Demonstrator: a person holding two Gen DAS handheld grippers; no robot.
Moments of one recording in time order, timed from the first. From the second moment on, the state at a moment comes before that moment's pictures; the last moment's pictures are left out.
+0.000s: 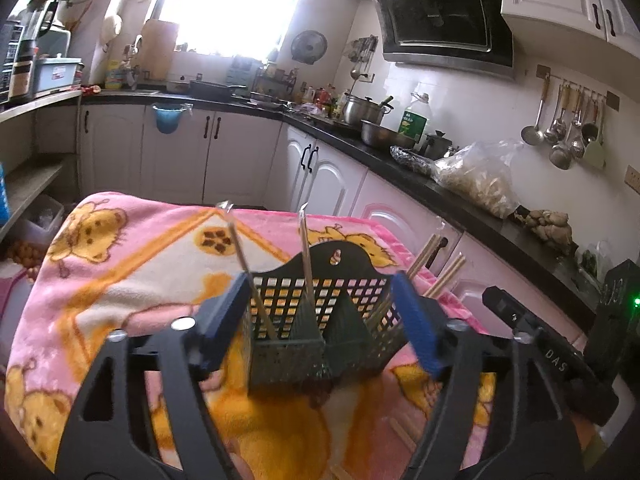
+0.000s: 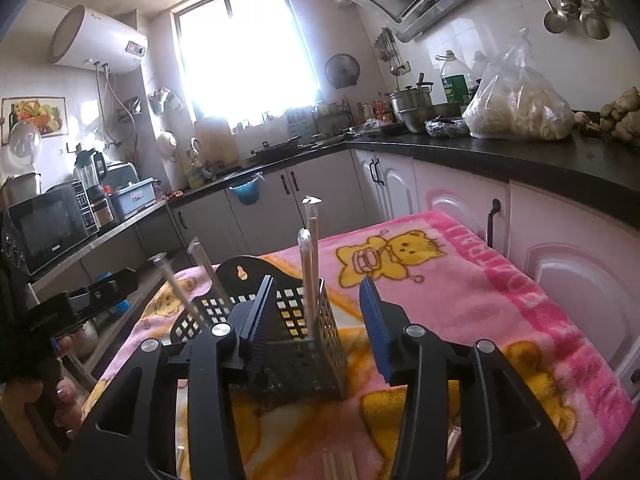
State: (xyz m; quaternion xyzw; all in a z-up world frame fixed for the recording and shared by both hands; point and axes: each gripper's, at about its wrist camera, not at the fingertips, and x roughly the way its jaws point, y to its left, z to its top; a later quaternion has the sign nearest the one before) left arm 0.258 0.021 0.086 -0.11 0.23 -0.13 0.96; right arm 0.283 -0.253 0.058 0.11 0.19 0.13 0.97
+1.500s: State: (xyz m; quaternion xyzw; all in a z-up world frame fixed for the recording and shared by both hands) left arm 0.162 0.033 0.047 -0.13 0.27 -0.12 0.95; right arm 0.182 -0.278 0.041 0.06 0.23 0.16 0.96
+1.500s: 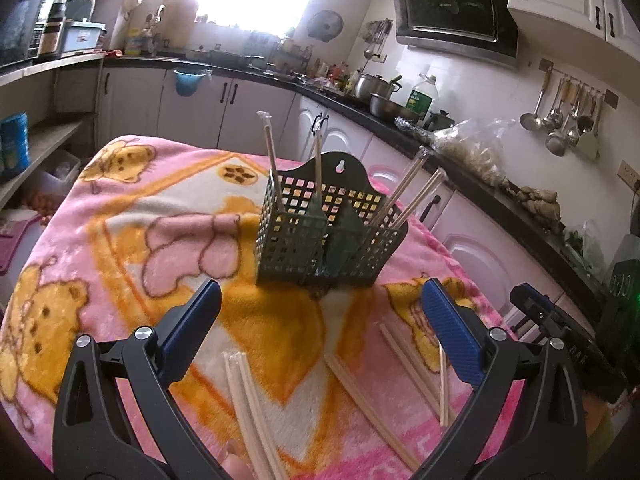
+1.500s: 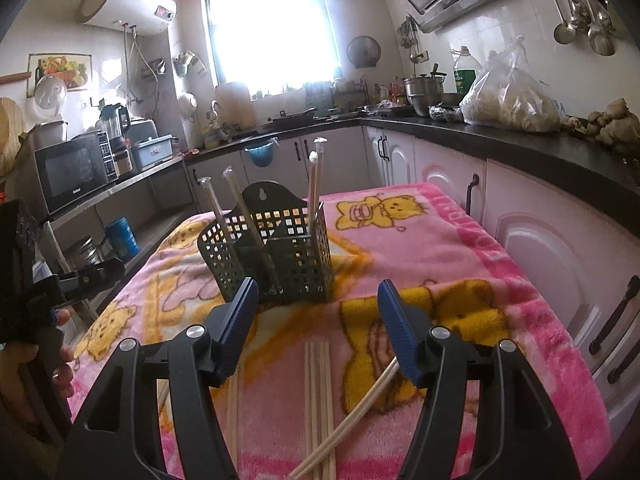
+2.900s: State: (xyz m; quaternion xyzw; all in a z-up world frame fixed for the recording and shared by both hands) left arm 0.189 -0.029 -0.069 -0.17 0.47 -0.19 0.84; right arm 0.268 -0.330 -0.066 0.13 0.45 0.12 0.88
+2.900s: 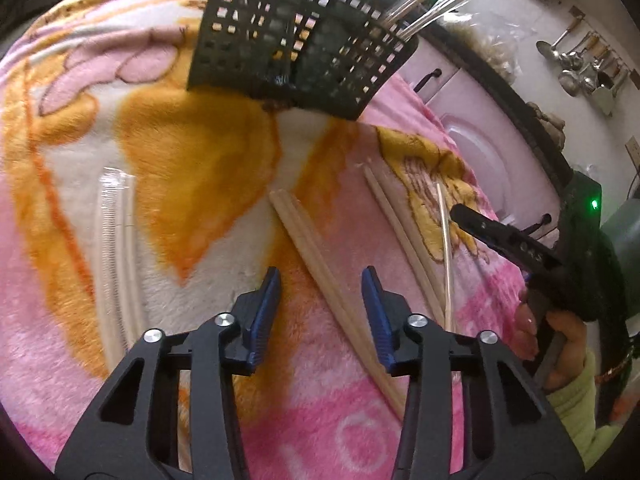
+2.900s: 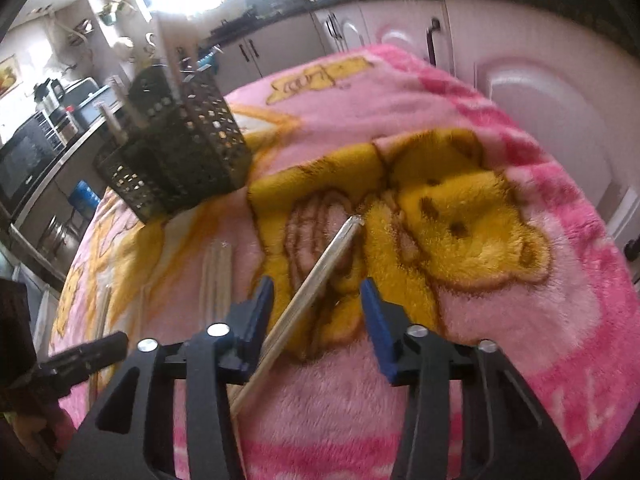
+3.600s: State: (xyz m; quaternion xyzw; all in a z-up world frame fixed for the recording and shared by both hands) left arm 0.241 -0.035 -0.073 -0.16 0.52 -0.16 0.83; right arm 0.329 -0.347 -0.076 0.19 0.52 0.11 0.82
